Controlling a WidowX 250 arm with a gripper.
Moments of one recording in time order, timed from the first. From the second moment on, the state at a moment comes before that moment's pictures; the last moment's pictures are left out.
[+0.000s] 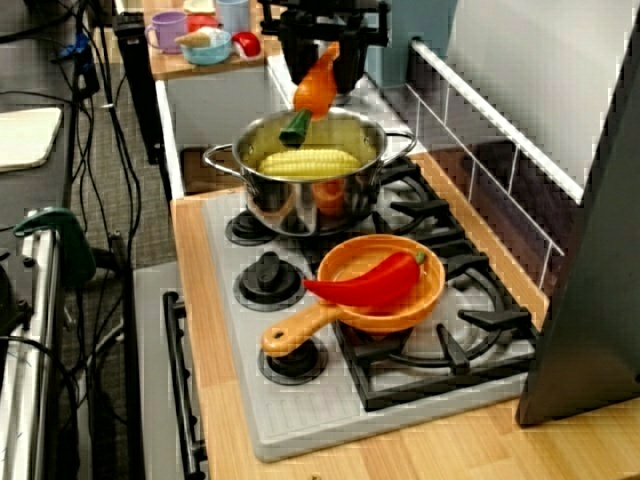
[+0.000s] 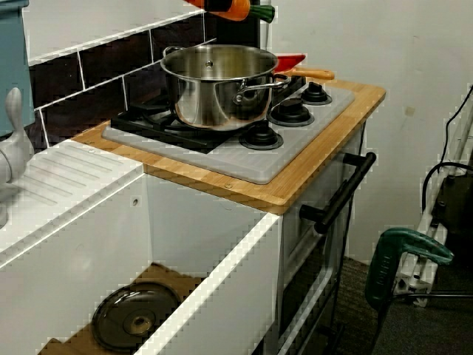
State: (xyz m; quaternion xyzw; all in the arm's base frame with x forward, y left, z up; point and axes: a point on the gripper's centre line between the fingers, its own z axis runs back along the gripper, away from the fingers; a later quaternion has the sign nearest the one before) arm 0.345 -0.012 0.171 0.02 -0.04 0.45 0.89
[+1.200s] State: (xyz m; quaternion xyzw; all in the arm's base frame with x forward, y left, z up) arm 0.338 -0.049 0.194 0.01 -0.07 0.35 0.93
